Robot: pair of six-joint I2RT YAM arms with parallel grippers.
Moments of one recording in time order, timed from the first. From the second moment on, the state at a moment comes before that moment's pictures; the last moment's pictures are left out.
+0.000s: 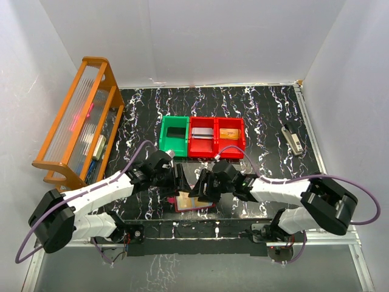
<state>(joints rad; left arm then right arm) -0.82 1.16 0.63 -0.39 0.24 -0.96 0.93 1.31 0.50 0.10 -0.24 1.17</state>
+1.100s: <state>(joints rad) -0.82 1.31 0.58 -0.40 0.23 -0.96 0.93 1.50 0.53 0.18 -0.28 1.19</state>
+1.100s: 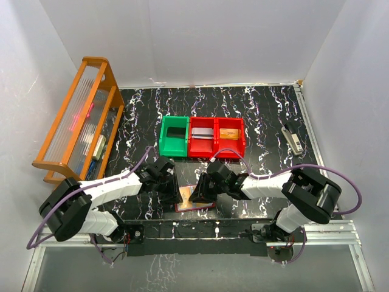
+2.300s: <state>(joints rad) -0.81 1.33 0.57 -0.40 0.22 -0.91 0.93 1.54 0.55 0.20 -0.30 1.19</state>
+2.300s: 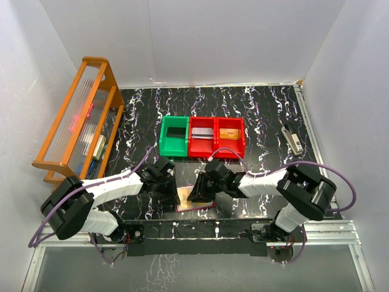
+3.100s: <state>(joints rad) -0.81 1.33 0.58 -0.41 0.22 -0.91 0.94 1.46 0.54 0.13 -0.23 1.19</state>
